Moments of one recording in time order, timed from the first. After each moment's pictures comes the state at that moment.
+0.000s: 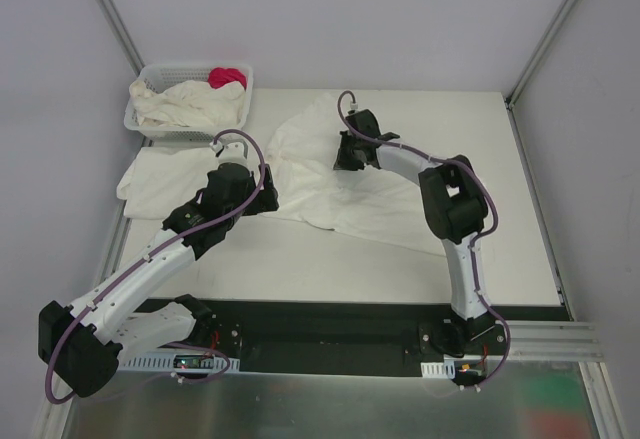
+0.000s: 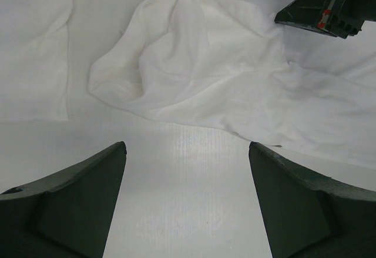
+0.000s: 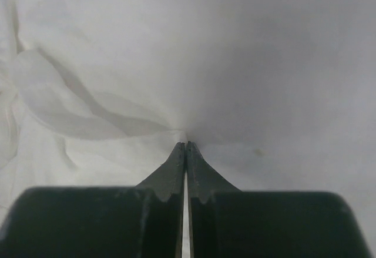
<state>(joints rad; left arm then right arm) -0.59 0.99 0.81 -0.44 -0.31 -0.52 0.53 2.21 1.64 -0.30 -0.09 0.58</state>
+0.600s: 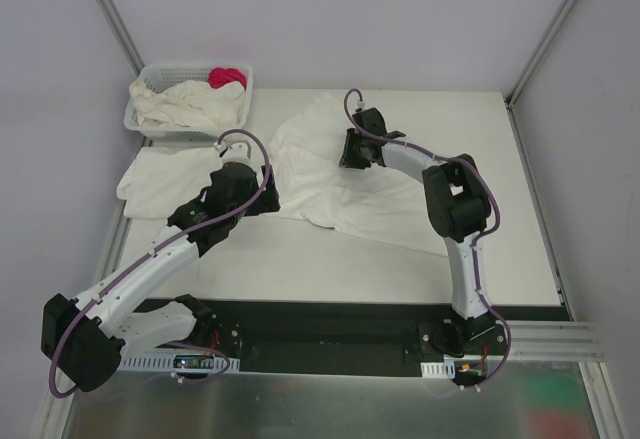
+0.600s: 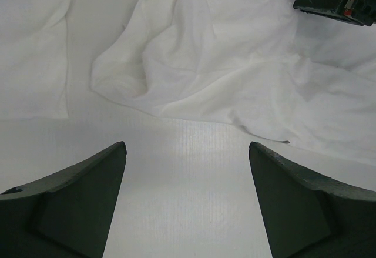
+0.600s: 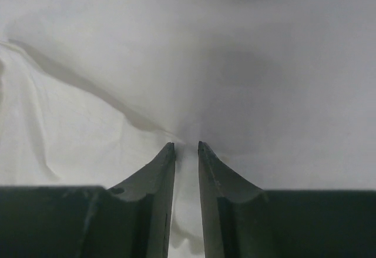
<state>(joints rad) -0.59 1.02 0.81 -0.44 -0.31 -0.52 0.48 2.21 1.64 -0.30 -0.06 0.56</state>
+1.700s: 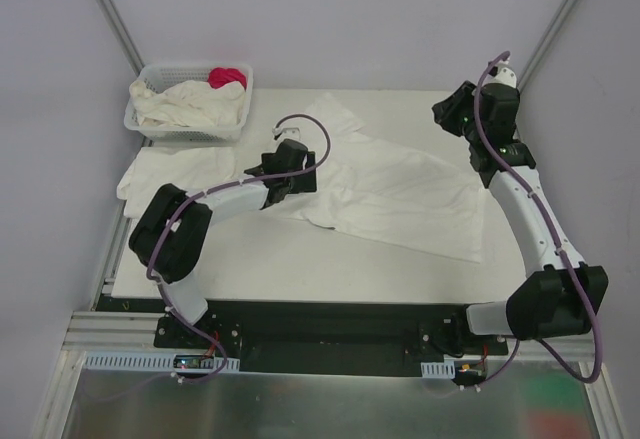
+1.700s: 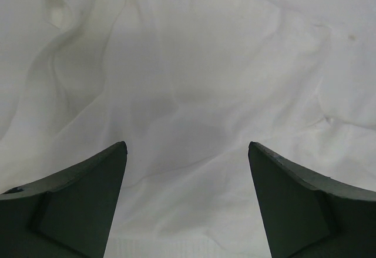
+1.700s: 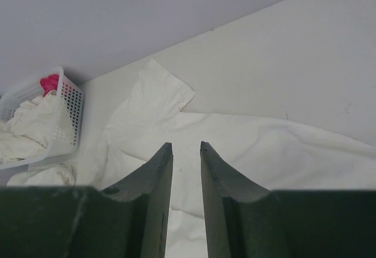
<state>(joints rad) -0.59 1.73 1.05 -0.10 -0.31 -0.47 0.15 1.37 1.29 -0.23 -0.01 0.52</state>
